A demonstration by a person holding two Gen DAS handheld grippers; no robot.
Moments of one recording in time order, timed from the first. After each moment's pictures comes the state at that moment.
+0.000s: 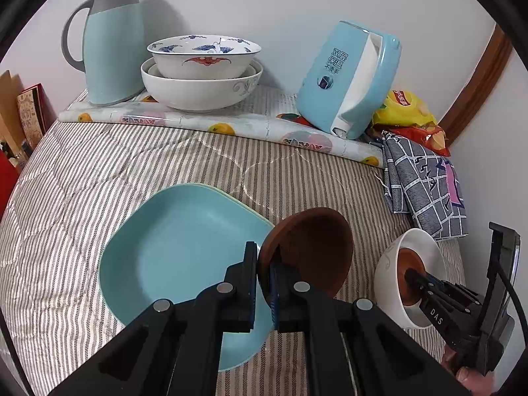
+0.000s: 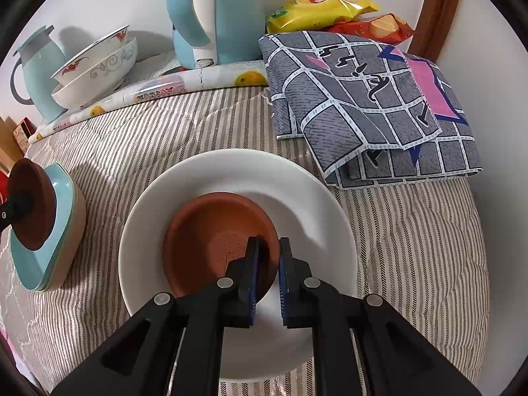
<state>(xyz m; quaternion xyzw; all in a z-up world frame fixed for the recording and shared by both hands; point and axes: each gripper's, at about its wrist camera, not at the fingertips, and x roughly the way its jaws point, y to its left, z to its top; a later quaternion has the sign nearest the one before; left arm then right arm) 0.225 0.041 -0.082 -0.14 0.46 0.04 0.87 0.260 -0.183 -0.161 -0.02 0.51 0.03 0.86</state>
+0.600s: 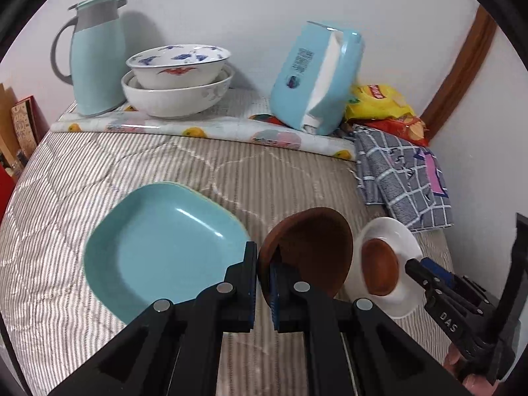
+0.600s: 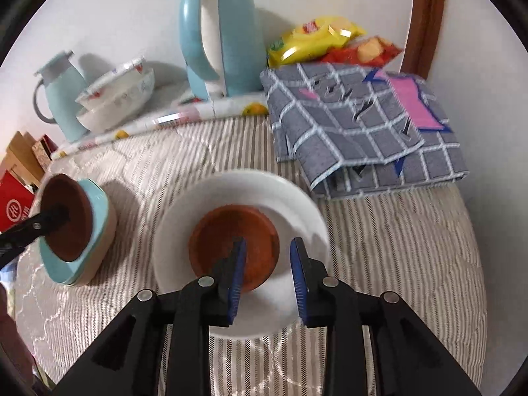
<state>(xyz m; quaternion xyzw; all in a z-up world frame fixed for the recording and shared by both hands) 0.215 0.001 -0.065 -0.12 0.46 0.02 0.88 0.225 -0.202 -0.124 0.01 0.45 0.06 0.89</state>
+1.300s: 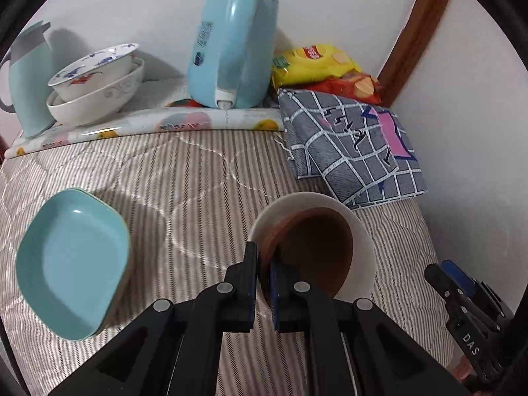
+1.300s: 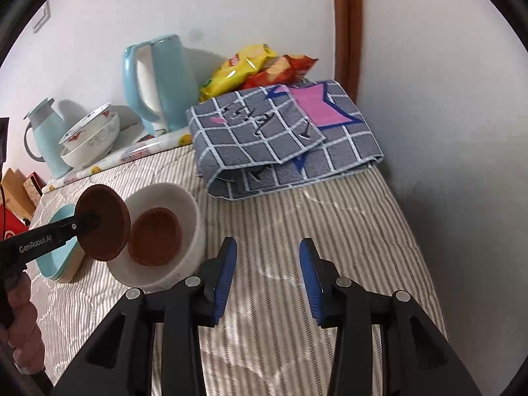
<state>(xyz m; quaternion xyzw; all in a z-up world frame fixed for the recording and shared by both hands) 0.238 -0.099 -0.080 -0.09 0.49 -0.05 0.87 0.180 -0.300 -0.109 0.05 0.41 0.00 0.91</state>
